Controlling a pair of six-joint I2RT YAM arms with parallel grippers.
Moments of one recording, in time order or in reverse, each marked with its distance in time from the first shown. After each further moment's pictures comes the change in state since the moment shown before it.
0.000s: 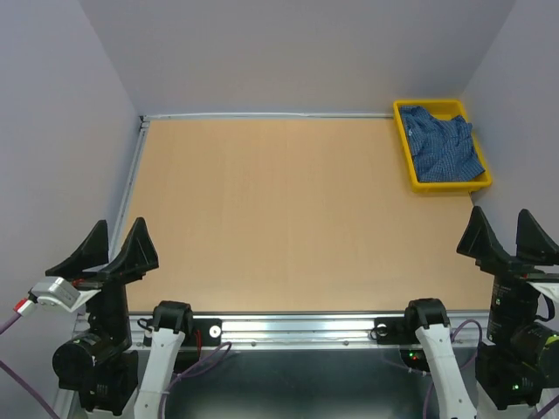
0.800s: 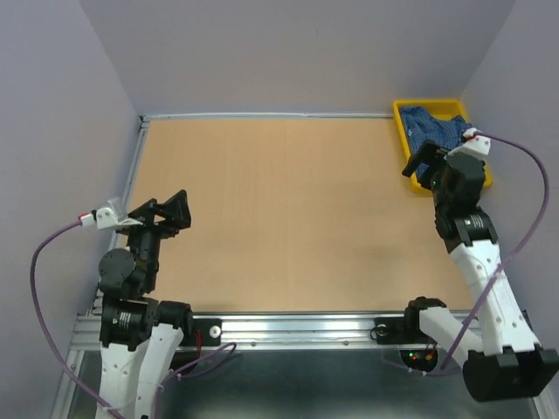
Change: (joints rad) left arm 0.000 0.214 -0.184 0.012 0.041 -0.175; right arm 0.000 0.744 -0.027 -0.024 0.161 0.137
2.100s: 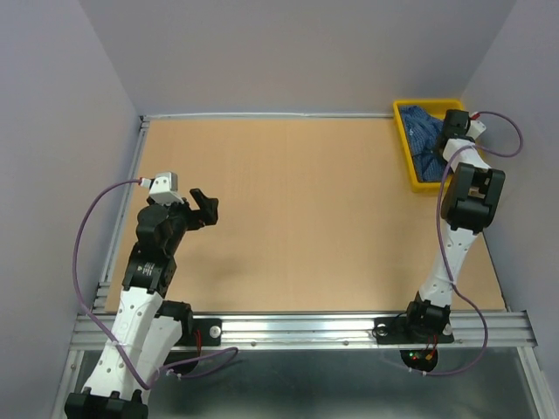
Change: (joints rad) left arm -0.010 0.376 -0.135 0.096 0.203 0.148; right arm -0.348 1.464 0.902 -0.076 0.112 0.227
